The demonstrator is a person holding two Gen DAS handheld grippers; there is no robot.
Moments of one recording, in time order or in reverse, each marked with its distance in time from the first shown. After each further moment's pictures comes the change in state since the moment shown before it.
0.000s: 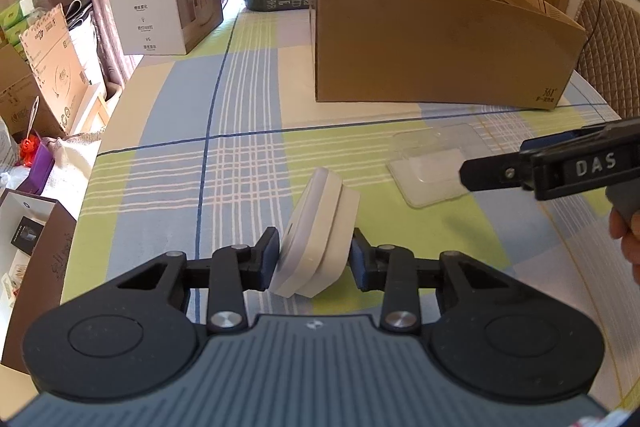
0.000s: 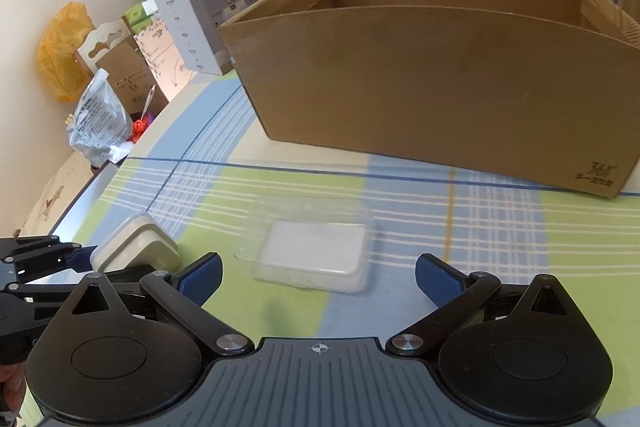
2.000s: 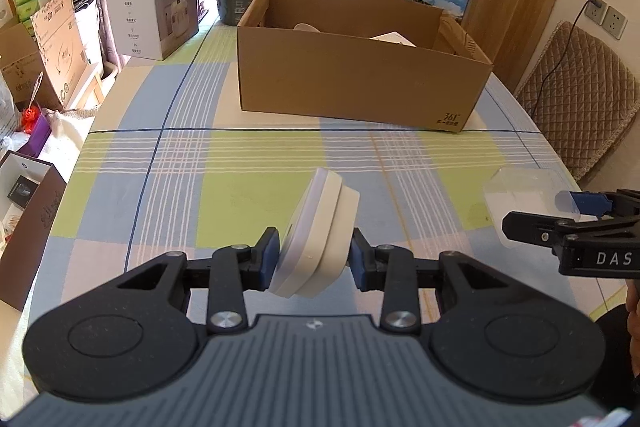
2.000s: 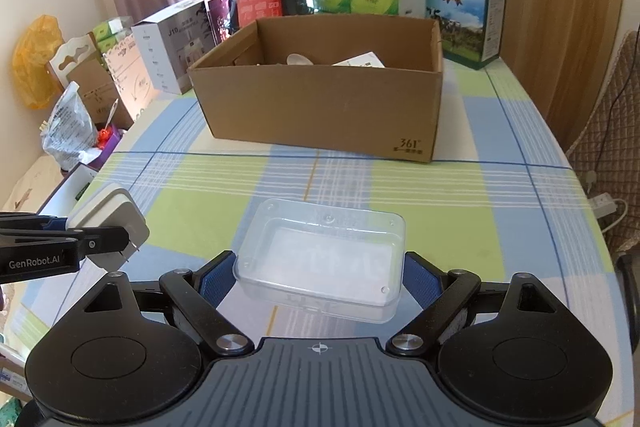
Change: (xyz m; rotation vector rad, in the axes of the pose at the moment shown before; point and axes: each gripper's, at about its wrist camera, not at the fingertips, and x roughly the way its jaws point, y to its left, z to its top) left arm -0.114 -0.103 0.004 -0.112 0.015 -0.032; right arm -0.185 -0.021 -0.057 0.008 -0.058 -0.184
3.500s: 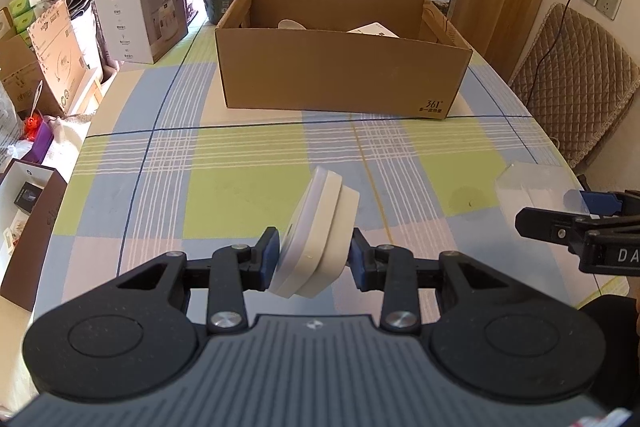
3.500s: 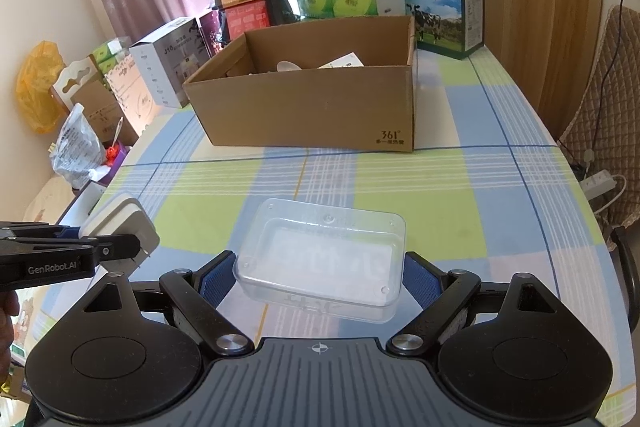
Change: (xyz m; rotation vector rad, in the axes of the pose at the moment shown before) left arm -0.008 -0.029 -0.001 0.043 0.025 0.025; right arm -0.028 -0.026 -0.009 0.072 -0.012 0.039
